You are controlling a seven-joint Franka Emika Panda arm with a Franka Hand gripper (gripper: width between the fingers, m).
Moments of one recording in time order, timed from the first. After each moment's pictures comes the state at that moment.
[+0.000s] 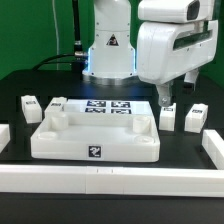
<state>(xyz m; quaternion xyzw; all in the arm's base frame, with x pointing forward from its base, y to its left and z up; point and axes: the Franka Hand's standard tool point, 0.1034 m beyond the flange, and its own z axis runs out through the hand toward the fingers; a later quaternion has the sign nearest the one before) 0.565 0.069 0.099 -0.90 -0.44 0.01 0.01</state>
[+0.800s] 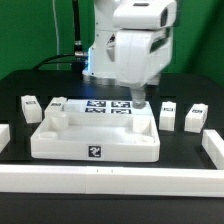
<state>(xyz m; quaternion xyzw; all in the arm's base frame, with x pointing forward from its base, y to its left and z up) 0.522 0.012 0.081 -0.81 -0.59 -0.01 0.00</state>
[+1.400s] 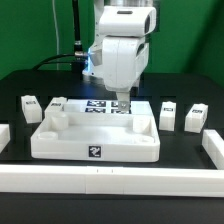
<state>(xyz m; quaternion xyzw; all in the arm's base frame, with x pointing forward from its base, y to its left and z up) 0.513 -0.002 0.075 -0.79 -0.61 -0.01 0.00</state>
